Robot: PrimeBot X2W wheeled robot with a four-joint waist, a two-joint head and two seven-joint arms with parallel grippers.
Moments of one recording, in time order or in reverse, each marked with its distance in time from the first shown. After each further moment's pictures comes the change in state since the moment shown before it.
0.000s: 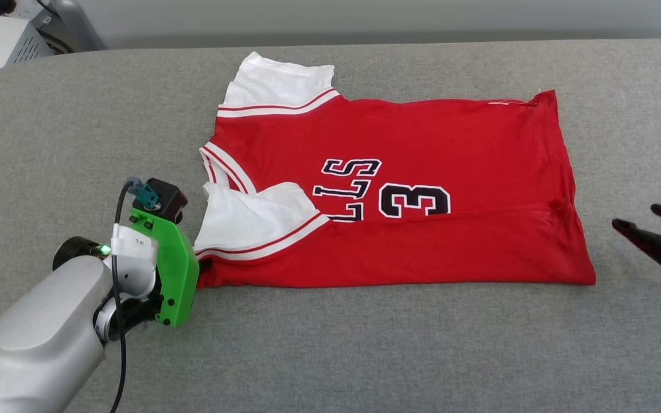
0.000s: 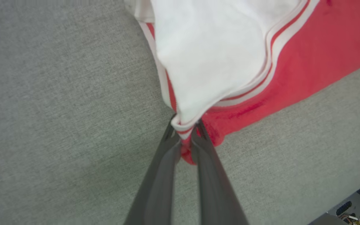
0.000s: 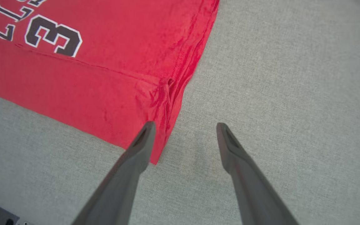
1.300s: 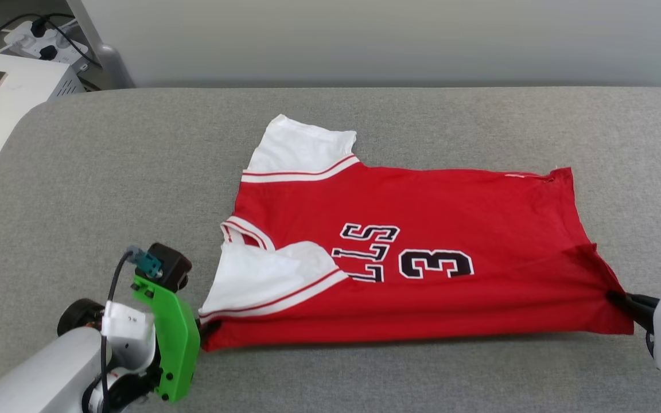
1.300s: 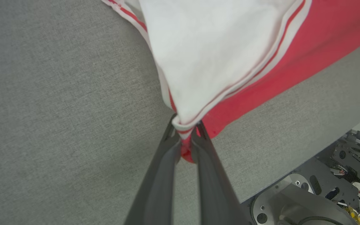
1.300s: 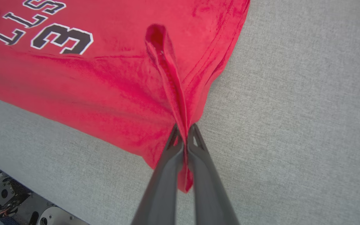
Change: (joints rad) left arm 0.202 0.123 -0.005 -0.276 -0.028 0.092 -0.055; right arm 0.212 0.020 0.053 0.046 0.068 0.000 -0.195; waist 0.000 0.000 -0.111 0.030
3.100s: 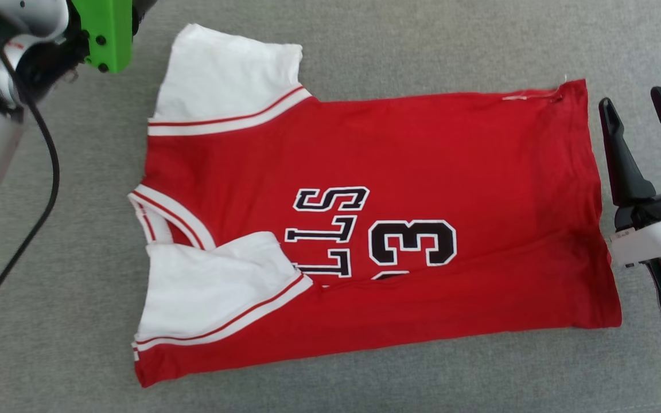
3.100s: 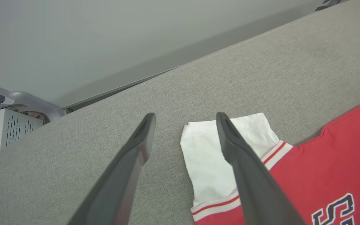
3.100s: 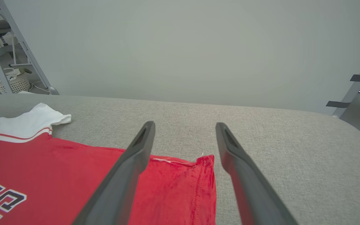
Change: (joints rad) left arm -0.755 -0.130 0.156 0.254 0.118 -0.021 0.140; right arm -0.055 0.450 -0.423 -0.227 -0.506 0.000 -0.540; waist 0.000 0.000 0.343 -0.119
